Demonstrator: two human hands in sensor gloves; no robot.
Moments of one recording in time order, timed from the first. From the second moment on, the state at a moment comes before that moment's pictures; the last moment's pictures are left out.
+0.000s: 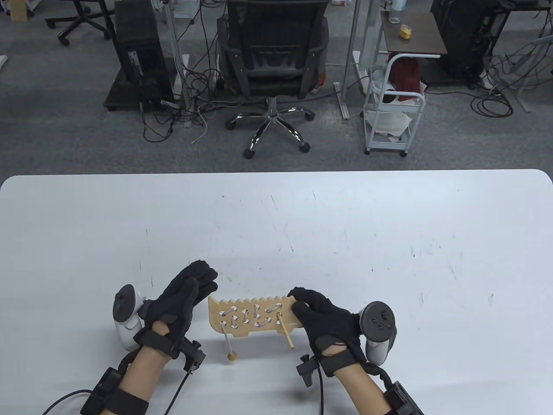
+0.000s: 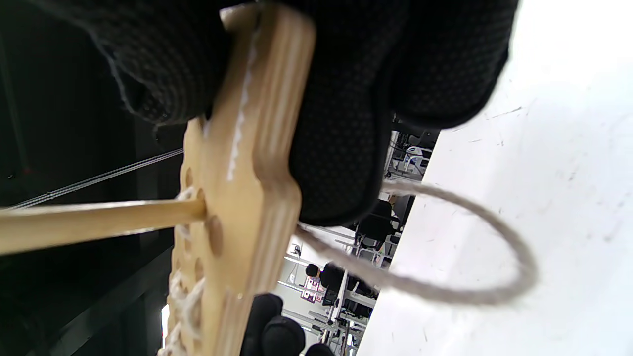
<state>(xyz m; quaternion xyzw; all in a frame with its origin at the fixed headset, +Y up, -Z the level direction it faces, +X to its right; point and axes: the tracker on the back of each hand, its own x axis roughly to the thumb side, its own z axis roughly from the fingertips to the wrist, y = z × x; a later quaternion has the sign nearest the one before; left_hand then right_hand) -0.269 -0.734 -0.327 -0.03 -0.13 0.74 0.66 0.109 -0.739 -0.301 0.10 -0.07 0.74 0.66</state>
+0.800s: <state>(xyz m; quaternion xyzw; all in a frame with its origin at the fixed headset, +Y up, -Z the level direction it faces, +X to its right) -0.214 -0.699 -0.289 0.10 -0.22 0.45 0.86 0.103 -0.736 -0.295 0.06 -0.09 0.79 0.60</state>
